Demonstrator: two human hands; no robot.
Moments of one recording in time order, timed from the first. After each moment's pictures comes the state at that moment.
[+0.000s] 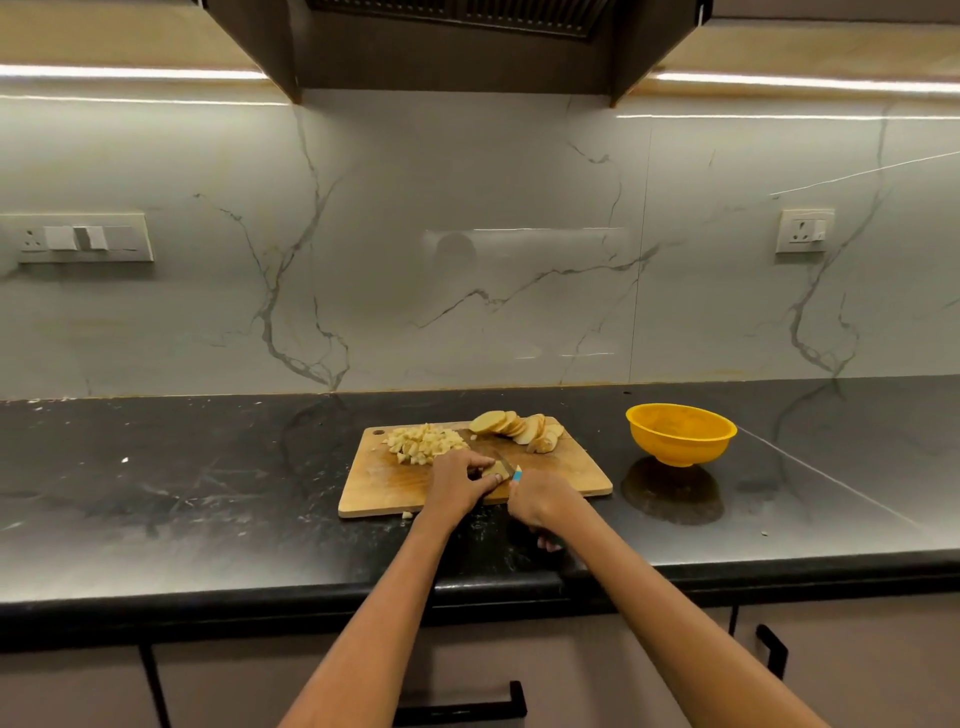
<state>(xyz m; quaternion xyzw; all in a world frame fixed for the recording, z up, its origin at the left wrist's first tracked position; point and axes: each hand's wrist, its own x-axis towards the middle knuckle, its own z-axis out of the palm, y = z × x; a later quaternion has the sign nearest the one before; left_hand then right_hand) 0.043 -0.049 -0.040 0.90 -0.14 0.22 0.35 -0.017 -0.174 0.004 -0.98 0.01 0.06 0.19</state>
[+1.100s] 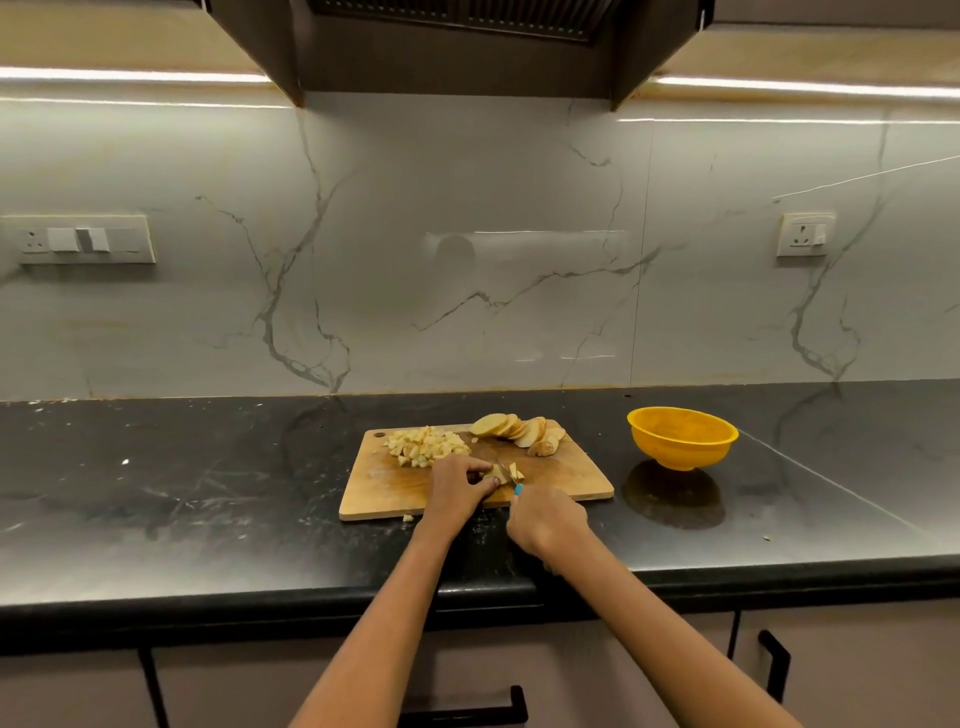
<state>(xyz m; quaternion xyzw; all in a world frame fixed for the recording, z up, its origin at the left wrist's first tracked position) 0.037 -0.051 -0.039 0.89 -0.11 0.22 0.37 -0.046 -0.168 0.003 -0.99 0.02 -0.01 0.16</state>
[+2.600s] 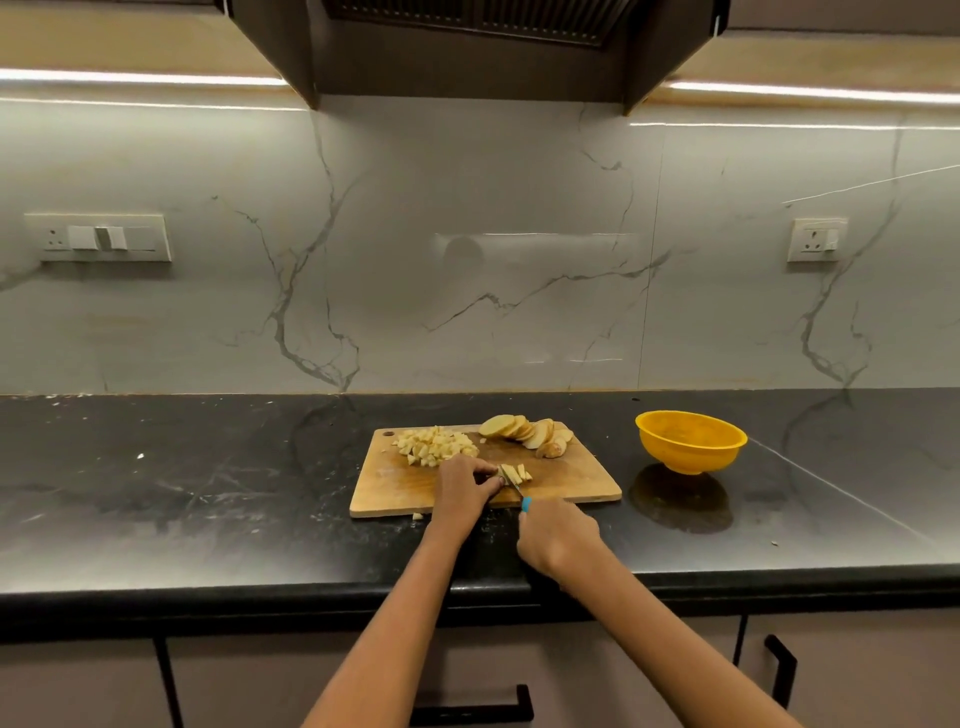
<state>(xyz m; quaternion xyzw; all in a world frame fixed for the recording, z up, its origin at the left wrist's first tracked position) 0.028 -0.052 -0.039 0.88 -0.08 0.24 0.39 -0.061 -0.168 0.001 -0.99 0.00 -0.01 0.12</state>
